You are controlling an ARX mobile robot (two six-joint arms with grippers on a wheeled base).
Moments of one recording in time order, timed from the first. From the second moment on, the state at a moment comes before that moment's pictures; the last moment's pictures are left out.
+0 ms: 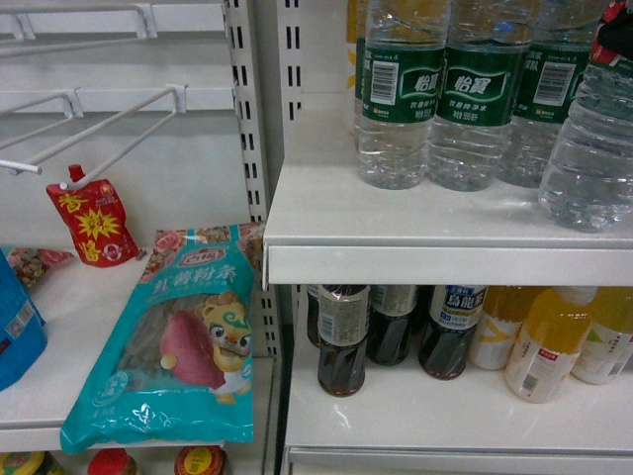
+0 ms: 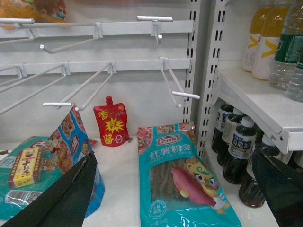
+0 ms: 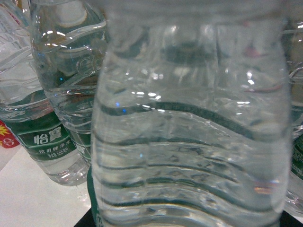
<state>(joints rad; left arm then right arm) 0.00 0.01 0.01 0.00 0.00 0.00 0.10 1.48 0.83 0.45 -0.10 0.06</state>
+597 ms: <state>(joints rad) 0.00 0.01 0.01 0.00 0.00 0.00 0.10 1.48 0.83 0.46 -0.10 0.09</state>
